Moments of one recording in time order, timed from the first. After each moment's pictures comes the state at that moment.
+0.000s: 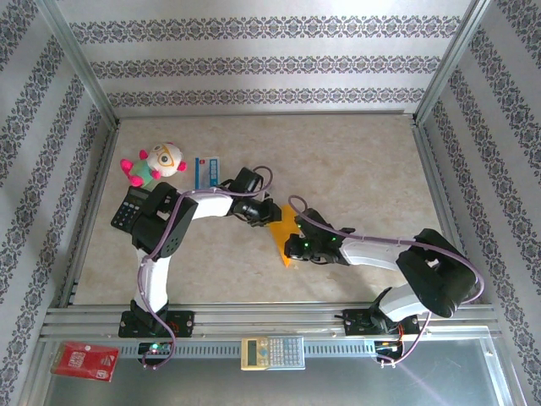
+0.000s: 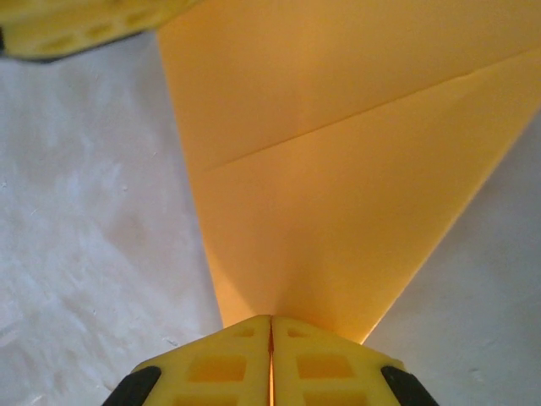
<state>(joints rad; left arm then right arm) -0.54 2.04 1.17 -0.14 0.65 -0.73 0.77 1.46 0.55 -0.07 -0.21 0.89</state>
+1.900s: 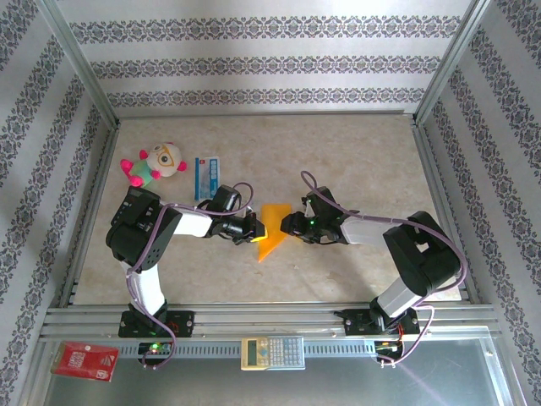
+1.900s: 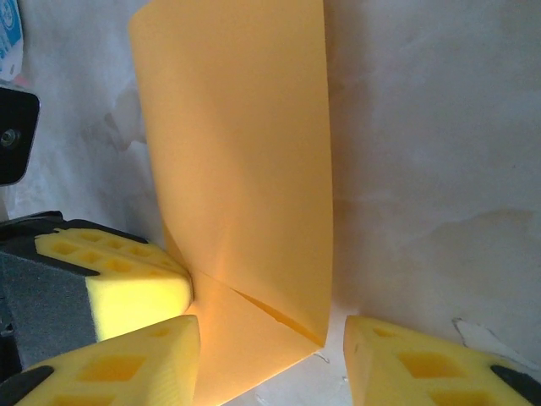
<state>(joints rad) -0.49 1.85 0.78 0.15 0.74 -0.84 0.53 1.60 0.66 0.01 -0.44 0.87</state>
